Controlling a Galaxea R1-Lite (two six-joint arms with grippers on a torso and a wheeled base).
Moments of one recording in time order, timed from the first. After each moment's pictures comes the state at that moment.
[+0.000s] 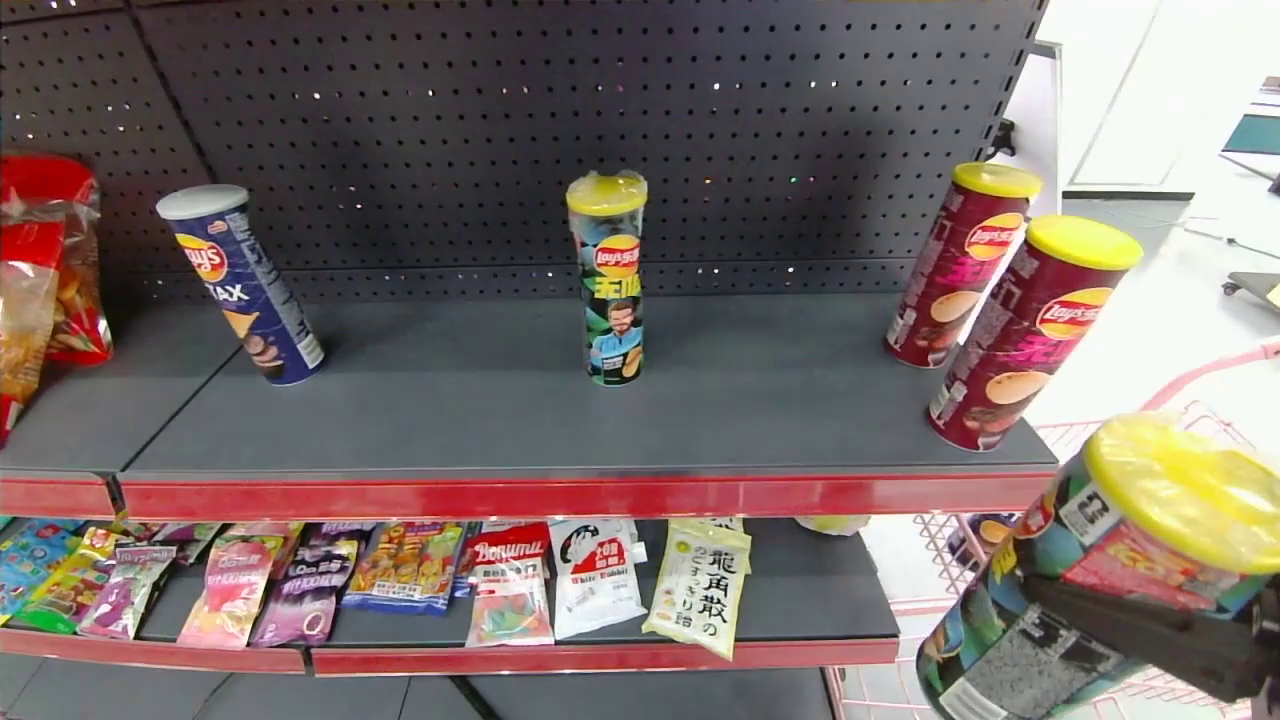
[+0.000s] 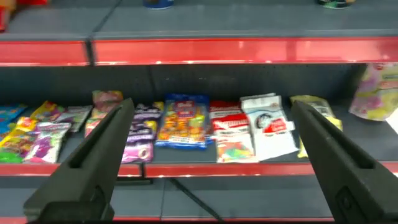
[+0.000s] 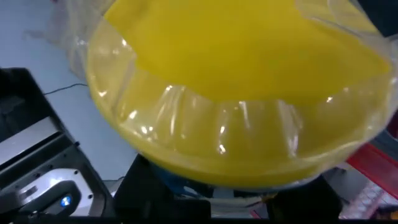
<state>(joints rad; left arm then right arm) 0.00 0.00 0.00 0.00 0.01 0.01 0.51 0.96 -0.49 -0.17 0.30 -0.13</state>
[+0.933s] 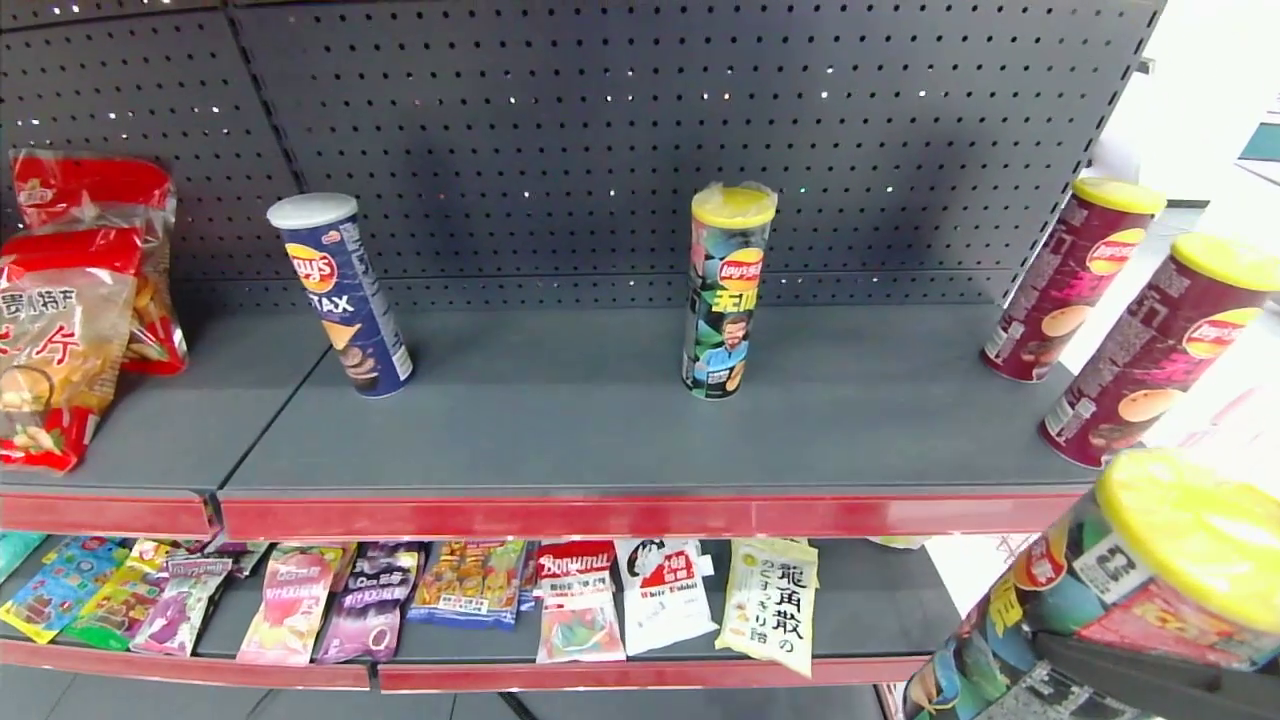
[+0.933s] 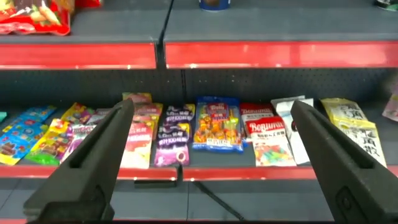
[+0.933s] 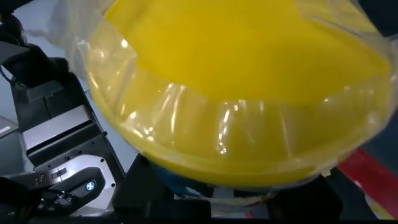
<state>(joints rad) 0.00 0.00 0.00 0.00 0.01 0.01 0.54 0.95 -0.48 -0.17 0.39 -0.15</state>
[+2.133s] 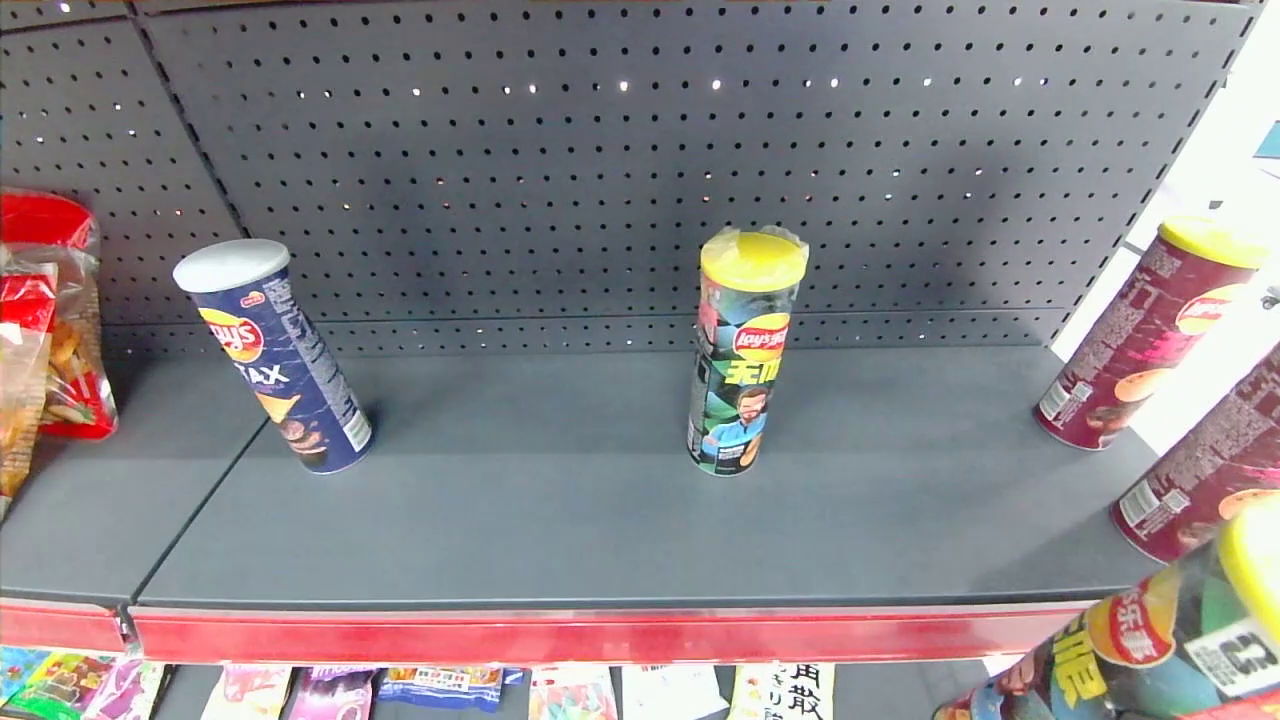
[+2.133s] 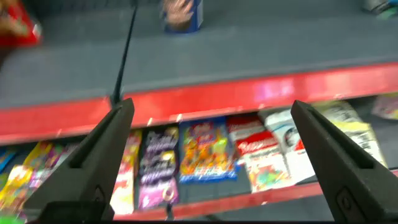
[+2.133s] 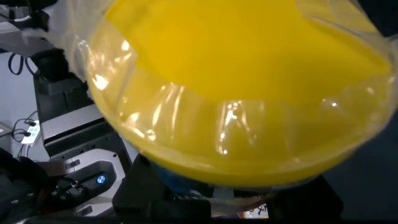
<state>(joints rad) -0.03 0.06 -0.07 0.00 -0.13 0.05 0.60 0.81 -0.44 -0.15 0.41 -0.16</state>
